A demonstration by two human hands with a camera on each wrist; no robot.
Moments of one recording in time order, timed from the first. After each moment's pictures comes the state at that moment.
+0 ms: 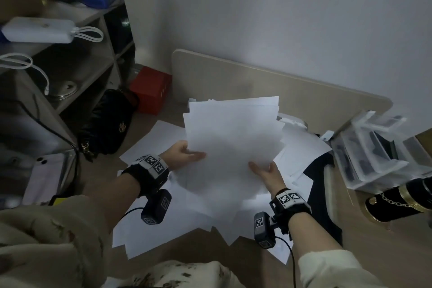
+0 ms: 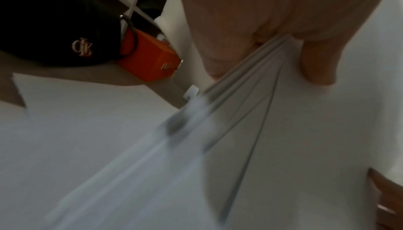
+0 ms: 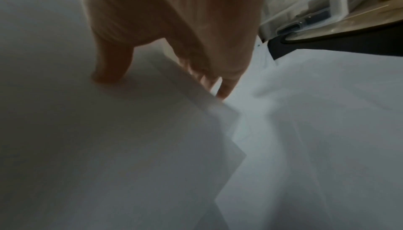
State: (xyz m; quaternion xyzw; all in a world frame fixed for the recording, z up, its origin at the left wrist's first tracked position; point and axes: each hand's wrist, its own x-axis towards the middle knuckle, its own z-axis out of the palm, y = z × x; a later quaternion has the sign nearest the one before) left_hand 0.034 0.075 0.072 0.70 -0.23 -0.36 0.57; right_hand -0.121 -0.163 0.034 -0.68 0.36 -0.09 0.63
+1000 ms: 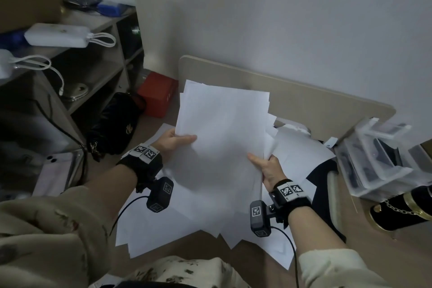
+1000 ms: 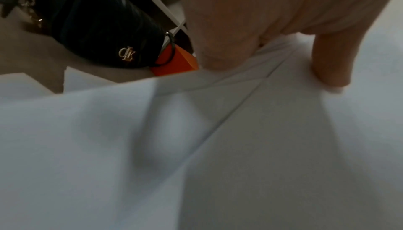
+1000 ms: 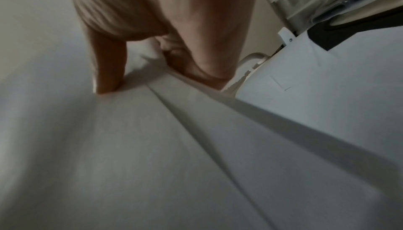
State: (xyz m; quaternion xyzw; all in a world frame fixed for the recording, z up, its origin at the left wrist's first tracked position) left_hand 0.050 0.095 0.100 0.65 -0.11 -0.32 0.69; right_hand -0.095 -0.143 0.075 -0.59 0.32 -0.11 0.74
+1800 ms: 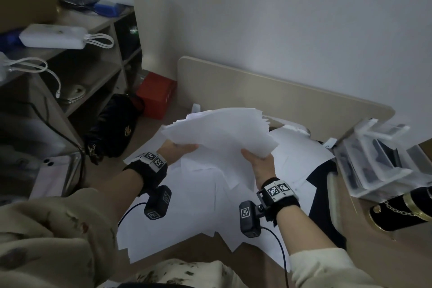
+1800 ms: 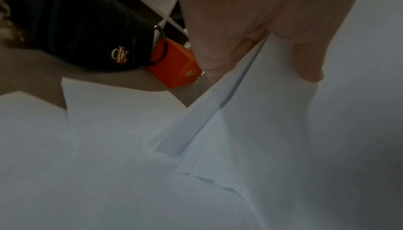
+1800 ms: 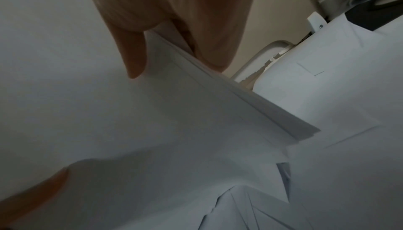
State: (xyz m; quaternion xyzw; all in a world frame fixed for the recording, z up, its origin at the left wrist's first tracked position) left_hand 0.053 0.085 0.077 0.74 -0.13 -0.23 0.62; right_hand -0.082 -0.117 0.087 -0.62 0.28 -0.20 0.70
